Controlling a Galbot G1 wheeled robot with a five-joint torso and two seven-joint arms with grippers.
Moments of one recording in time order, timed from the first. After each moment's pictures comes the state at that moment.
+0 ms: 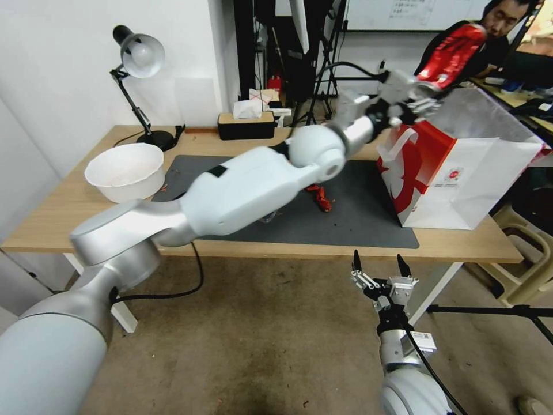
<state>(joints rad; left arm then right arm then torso) -0.17 -1.50 0.70 -1.28 -0.98 -0.04 -0.01 -1.57 1.22 0.30 1.99 0.22 0.24 0.40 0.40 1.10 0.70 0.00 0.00</state>
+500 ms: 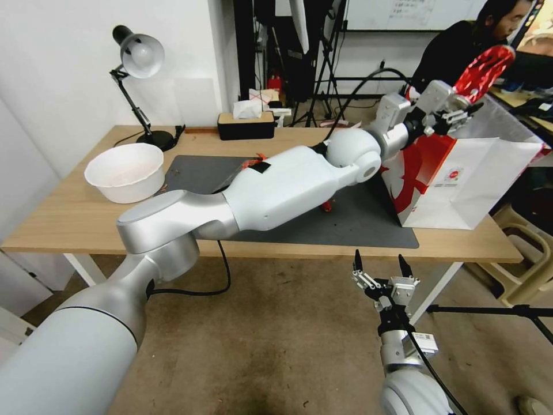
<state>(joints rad) -0.18 -1.61 0.77 -1.12 -1.00 -0.04 0.01 -1.57 1.22 0.30 2.00 0.22 0.25 0.40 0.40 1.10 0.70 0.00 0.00</state>
